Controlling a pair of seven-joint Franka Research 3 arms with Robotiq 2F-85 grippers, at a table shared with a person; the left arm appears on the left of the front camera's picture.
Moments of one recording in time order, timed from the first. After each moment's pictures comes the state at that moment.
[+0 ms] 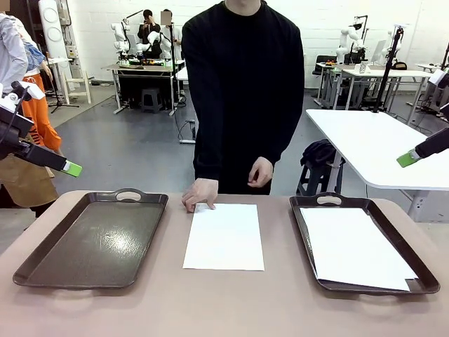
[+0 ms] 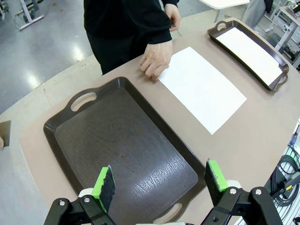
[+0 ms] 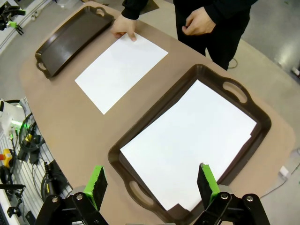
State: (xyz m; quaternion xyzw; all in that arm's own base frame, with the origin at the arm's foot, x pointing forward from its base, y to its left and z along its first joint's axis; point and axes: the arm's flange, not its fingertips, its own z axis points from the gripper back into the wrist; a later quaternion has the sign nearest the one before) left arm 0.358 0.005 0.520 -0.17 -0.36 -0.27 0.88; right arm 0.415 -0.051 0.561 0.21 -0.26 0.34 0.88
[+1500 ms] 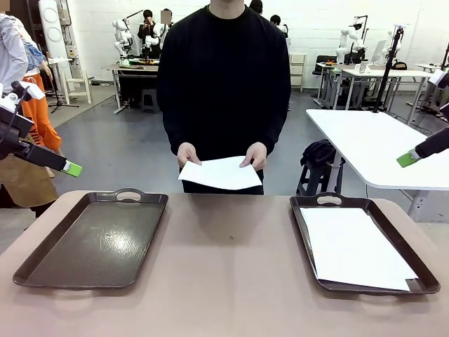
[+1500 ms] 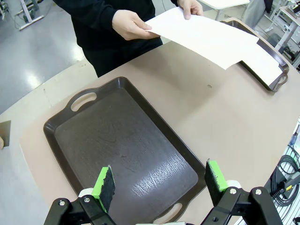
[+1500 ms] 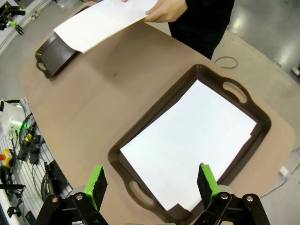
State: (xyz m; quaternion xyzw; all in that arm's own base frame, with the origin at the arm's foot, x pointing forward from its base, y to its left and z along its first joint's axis) left arm 0.358 0.005 0.520 -0.17 -0.36 -0.27 0.88; right arm 0.415 -0.051 0.561 0.21 -0.26 0.34 0.88
